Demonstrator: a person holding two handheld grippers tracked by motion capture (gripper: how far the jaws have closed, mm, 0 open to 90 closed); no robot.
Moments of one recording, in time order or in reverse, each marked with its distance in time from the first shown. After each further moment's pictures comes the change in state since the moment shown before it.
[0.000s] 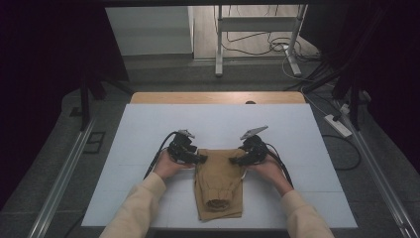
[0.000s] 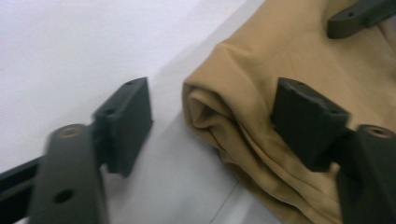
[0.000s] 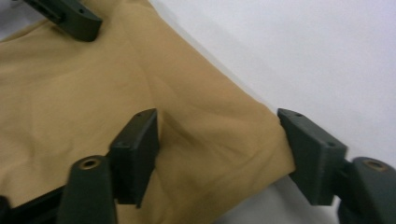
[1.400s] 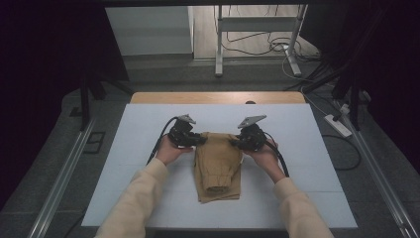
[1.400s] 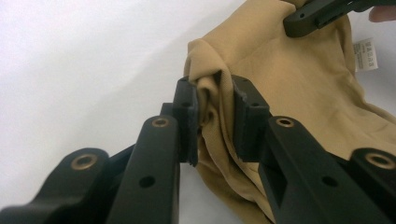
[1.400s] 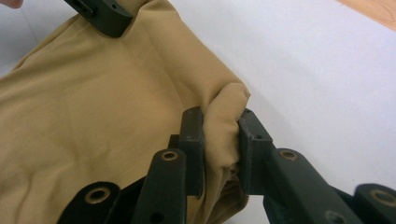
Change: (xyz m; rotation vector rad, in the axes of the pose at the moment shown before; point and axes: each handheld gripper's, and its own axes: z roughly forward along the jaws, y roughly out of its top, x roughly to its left) left arm 0.008 0.044 -0.021 -0.074 0.047 0.088; right arm -0.005 0.038 -0.011 -0.097 -0.098 -0.095
